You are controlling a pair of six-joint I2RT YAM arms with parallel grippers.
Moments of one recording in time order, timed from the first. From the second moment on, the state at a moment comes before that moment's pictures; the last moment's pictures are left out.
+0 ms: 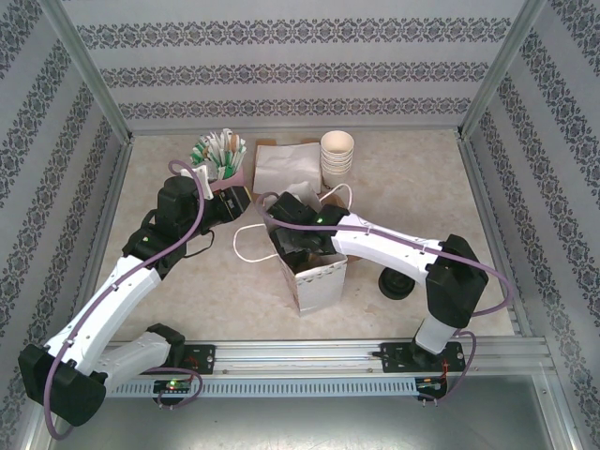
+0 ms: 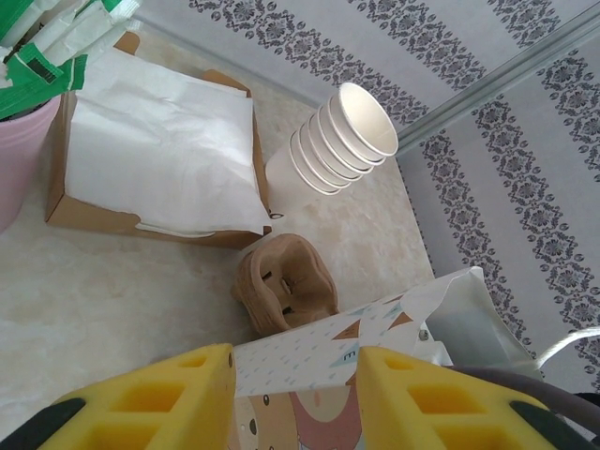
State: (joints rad) left arm -0.38 1.00 0.93 -0.33 0.20 -0.71; right arm 0.93 1.71 1.34 -0.73 0.19 0.51
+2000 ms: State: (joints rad) left arm -0.38 0.89 0.99 -0.56 0.12 -0.64; right arm 0.99 1.61 1.62 -1.10 0.13 0.53
